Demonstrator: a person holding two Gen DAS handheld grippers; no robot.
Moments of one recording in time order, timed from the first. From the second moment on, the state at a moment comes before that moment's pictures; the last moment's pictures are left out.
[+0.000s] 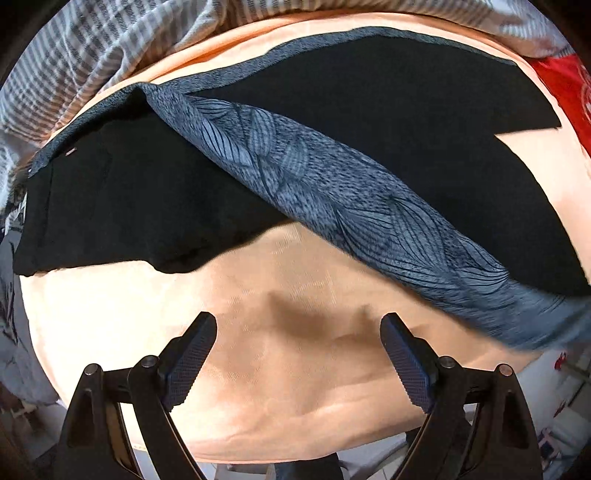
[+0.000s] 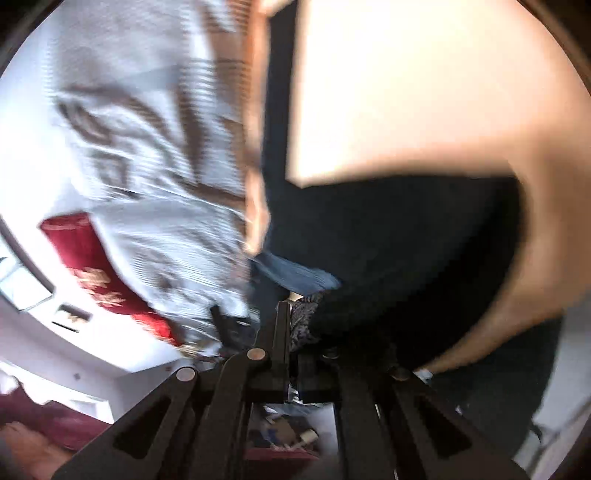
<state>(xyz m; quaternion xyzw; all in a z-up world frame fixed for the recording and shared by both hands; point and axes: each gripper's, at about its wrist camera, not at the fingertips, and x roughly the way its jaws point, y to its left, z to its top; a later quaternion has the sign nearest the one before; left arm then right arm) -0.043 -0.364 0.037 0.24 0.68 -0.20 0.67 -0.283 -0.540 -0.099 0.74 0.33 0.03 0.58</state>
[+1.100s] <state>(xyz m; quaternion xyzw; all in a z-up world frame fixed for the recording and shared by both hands) 0.050 -0.498 0.048 0.14 0.67 -0.08 0.72 -0.015 -0.801 -0.153 0.61 0.49 -0.04 0.62</state>
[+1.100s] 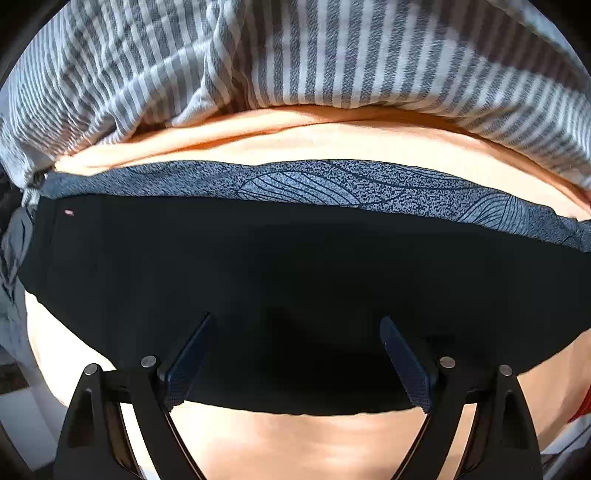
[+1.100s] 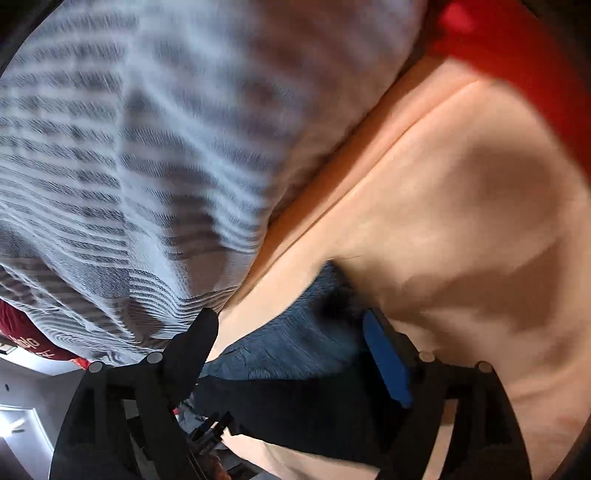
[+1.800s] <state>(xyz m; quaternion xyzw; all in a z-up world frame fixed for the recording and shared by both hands) 0.108 -0.550 0.028 0.19 0.62 -0.08 0.75 0.036 -0.734 -0.135 0.42 0.56 -0.10 0.71</state>
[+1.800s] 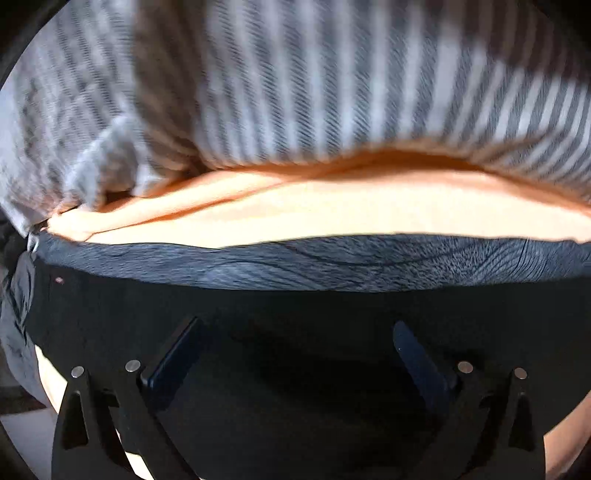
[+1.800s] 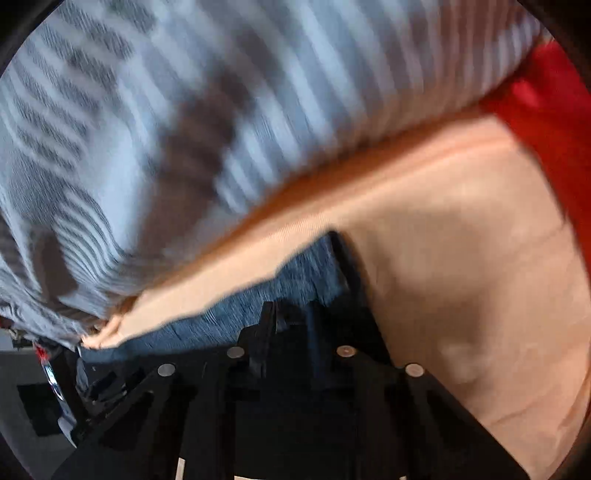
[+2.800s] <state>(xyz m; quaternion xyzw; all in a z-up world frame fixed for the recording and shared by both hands) 0.189 -0.233 0.031 0.21 0.59 0.00 0.78 0.030 -0.352 -0.134 0.54 0.53 0.18 0.62</state>
